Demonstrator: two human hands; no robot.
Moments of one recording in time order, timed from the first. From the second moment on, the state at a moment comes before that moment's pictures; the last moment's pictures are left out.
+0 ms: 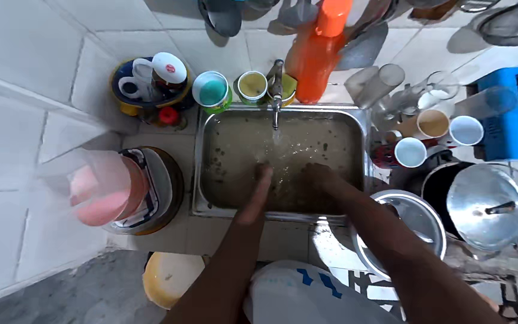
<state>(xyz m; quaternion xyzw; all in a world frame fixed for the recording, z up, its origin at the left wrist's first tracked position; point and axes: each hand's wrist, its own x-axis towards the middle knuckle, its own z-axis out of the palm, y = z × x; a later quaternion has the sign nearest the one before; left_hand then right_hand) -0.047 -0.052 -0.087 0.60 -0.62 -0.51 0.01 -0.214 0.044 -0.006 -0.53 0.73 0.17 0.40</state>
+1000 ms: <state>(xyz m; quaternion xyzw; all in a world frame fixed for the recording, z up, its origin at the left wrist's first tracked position) -0.045 -0.057 -0.090 0.55 -0.72 -0.34 -0.24 -0.198 0.024 -0.068 -0.45 0.77 0.22 0.40</state>
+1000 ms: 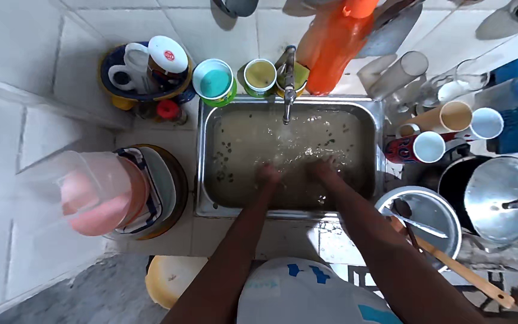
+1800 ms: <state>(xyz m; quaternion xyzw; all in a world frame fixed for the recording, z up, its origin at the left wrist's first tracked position) 0.042 -0.127 -0.079 0.63 -0.68 -0.35 -0.13 -0.155 -0.058 -0.123 -0.17 0.79 -0.22 0.55</state>
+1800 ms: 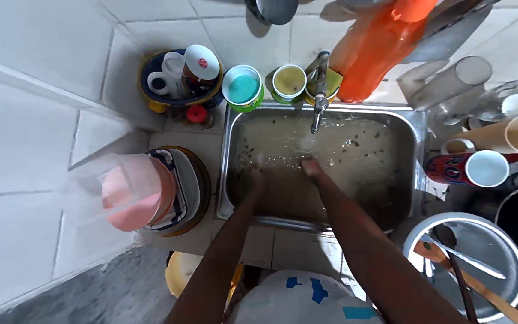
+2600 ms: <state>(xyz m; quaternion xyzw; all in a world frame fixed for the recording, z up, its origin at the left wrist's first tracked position) 0.020 -0.118 -0.079 0.61 -0.64 -0.42 -0.19 -0.169 -0.015 0.019 -0.33 0.80 -0.15 0.47</state>
